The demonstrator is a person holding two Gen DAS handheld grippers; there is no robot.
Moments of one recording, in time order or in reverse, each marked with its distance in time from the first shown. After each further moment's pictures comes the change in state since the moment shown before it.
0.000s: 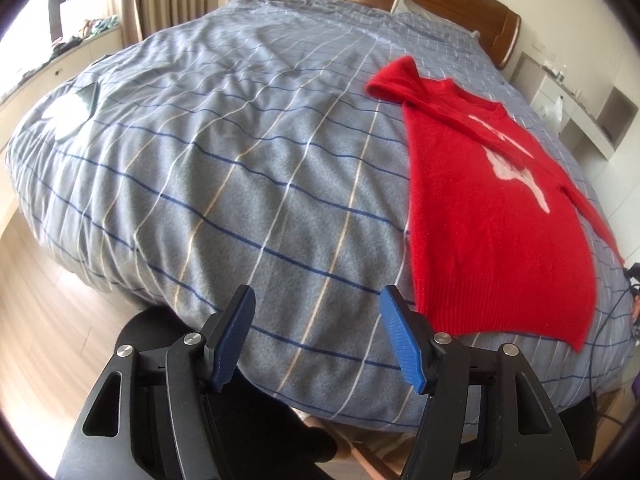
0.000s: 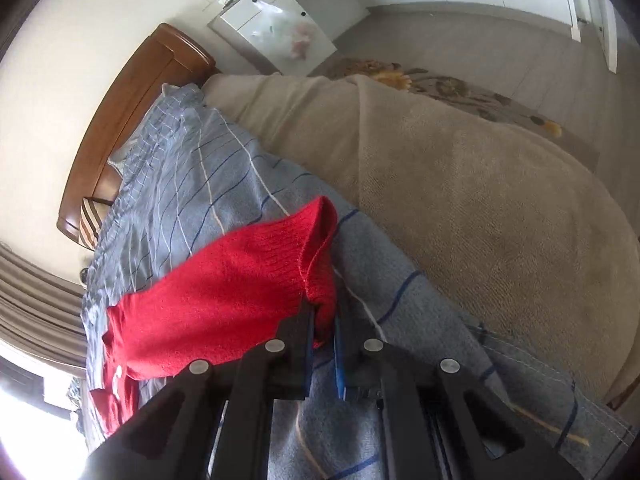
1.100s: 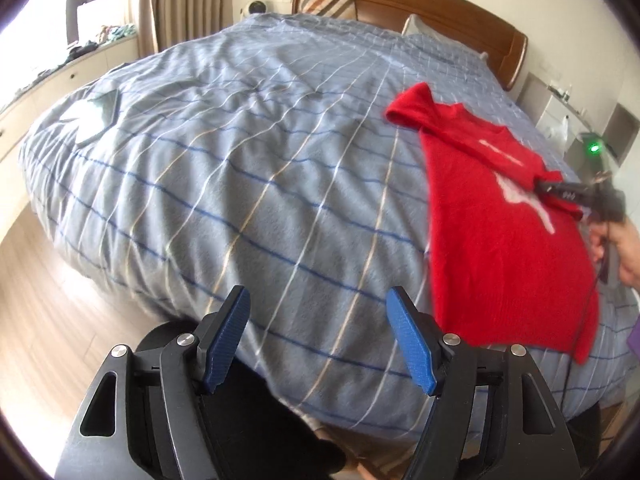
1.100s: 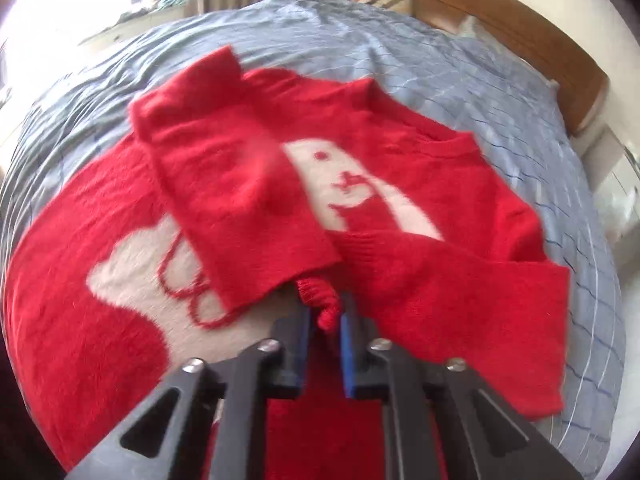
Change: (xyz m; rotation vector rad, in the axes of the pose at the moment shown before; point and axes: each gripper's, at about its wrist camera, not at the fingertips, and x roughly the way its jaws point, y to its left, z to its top) left arm -0.010 0.025 -0.004 -0.044 -0.056 0.026; right arm 0.128 0.369 -0.277 -1.350 0.176 0.086
